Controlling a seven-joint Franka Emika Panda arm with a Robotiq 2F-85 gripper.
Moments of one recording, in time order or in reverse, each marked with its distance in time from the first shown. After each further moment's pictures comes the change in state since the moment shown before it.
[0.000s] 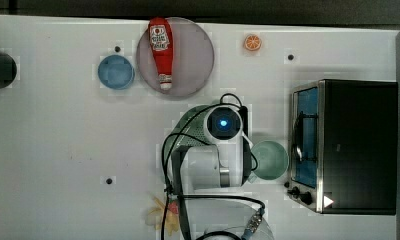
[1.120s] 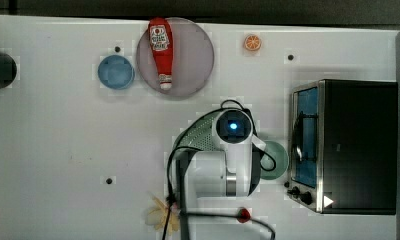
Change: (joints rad) arm -0.033 -0.158 0.024 -0.047 0.029 -0.179 -0.350
